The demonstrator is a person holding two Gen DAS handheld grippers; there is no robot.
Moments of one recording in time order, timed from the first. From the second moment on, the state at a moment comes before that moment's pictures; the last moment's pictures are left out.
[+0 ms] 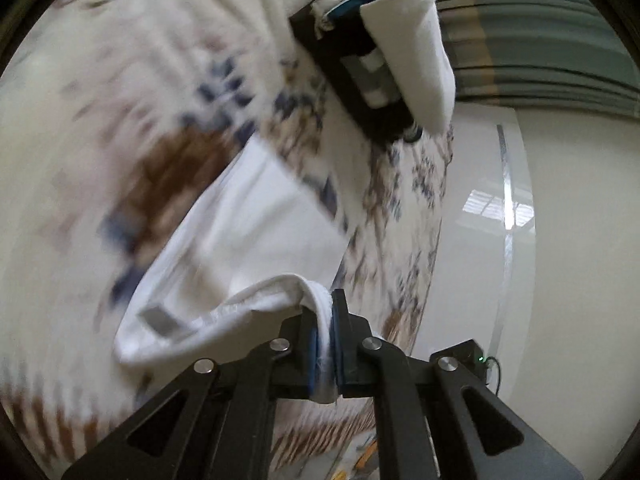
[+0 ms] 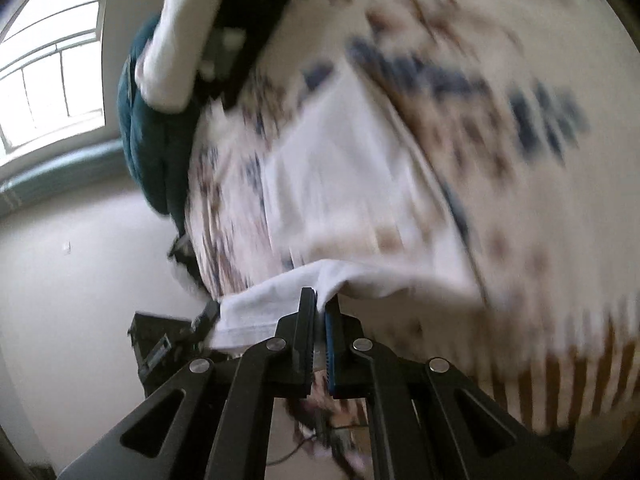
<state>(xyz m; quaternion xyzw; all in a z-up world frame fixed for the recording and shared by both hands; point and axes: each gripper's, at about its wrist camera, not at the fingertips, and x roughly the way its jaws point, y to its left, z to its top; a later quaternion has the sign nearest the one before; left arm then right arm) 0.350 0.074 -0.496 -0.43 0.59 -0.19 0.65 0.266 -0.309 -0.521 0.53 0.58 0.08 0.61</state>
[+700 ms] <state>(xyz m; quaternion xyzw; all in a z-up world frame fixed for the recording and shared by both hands) 0.456 0.057 -0.587 -0.26 0.66 -0.17 0.68 0.382 -0.332 -0.599 0.40 0.63 -0.01 0.66</state>
